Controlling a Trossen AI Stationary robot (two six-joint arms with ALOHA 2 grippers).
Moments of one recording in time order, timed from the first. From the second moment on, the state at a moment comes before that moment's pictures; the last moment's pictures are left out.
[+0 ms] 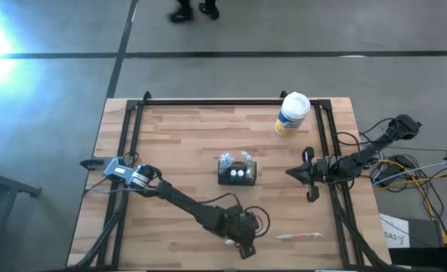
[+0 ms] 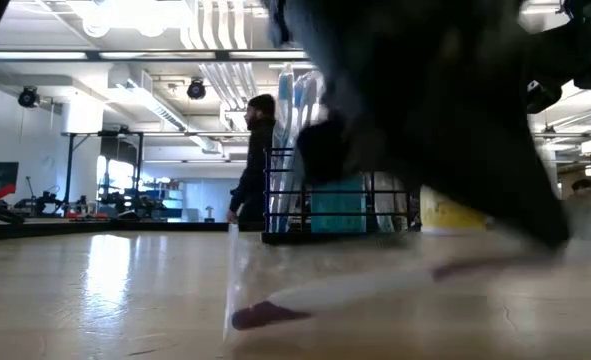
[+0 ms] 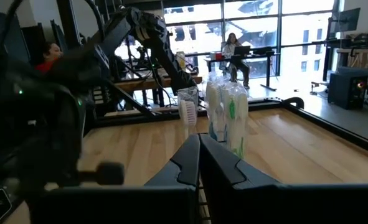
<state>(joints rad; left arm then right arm) -0.47 2.30 1.83 -0.37 -0.19 -0.75 0.59 0.47 0.01 0.55 0.64 0.08</state>
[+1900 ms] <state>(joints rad) -0.48 1.01 0.31 0.92 -0.25 0.11 0.59 0.73 0.04 0.91 0.53 0.00</state>
